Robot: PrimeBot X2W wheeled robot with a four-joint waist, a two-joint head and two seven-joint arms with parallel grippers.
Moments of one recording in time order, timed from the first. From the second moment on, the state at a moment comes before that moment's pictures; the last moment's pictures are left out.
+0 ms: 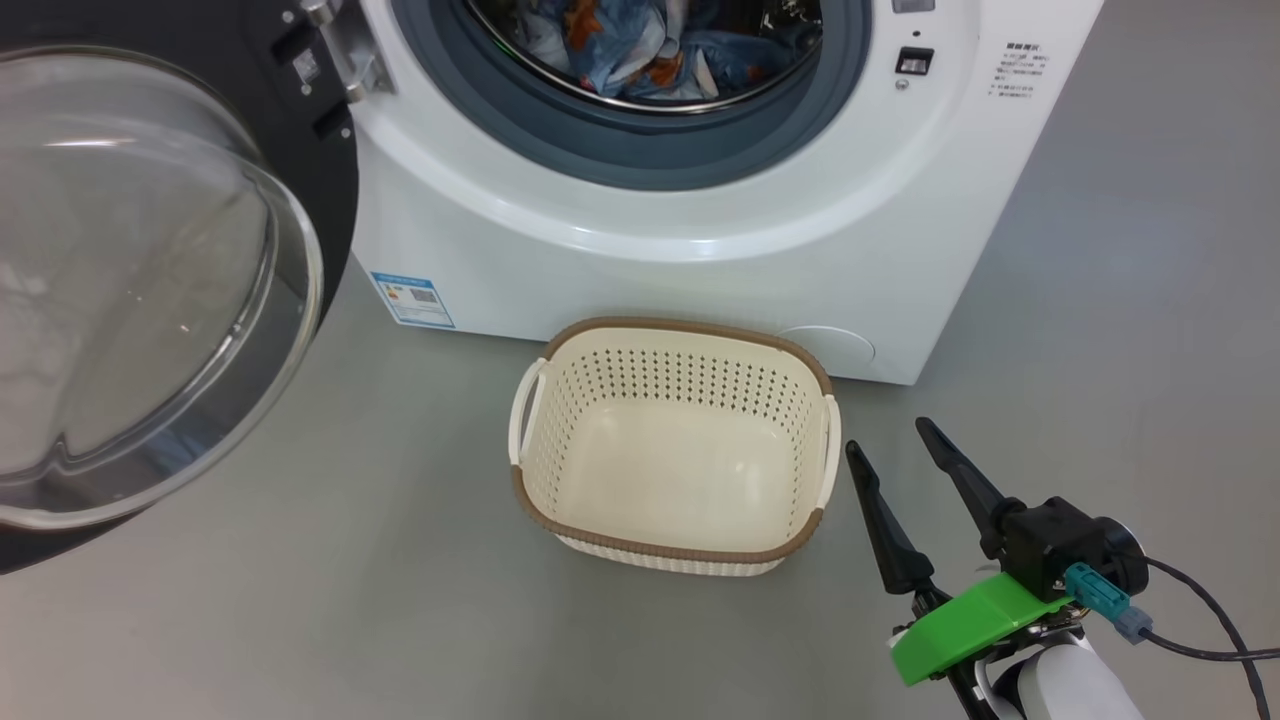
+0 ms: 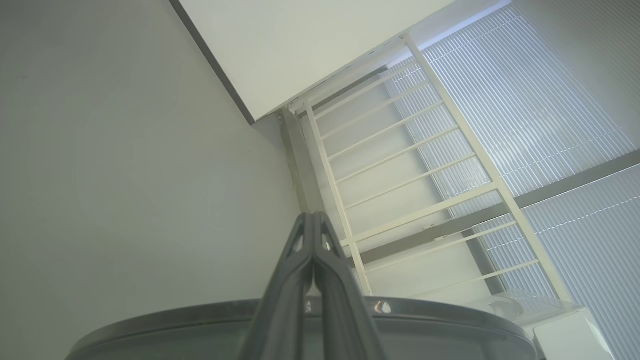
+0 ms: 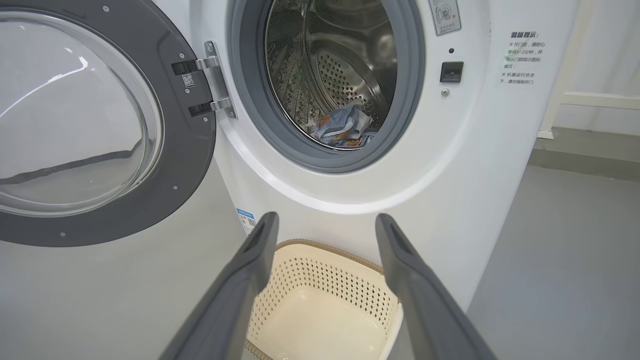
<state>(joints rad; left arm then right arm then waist) -0.74 0.75 0.29 1.01 -1.55 -0.13 0.05 -0.18 -0.05 0.12 0.24 0.12 0.13 -0.26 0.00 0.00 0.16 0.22</state>
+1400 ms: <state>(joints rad) -0.78 0.83 0.26 1.11 -1.58 -0.13 0.45 -0.19 -0.06 0.09 0.20 0.10 0.13 -0.26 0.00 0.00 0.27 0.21</state>
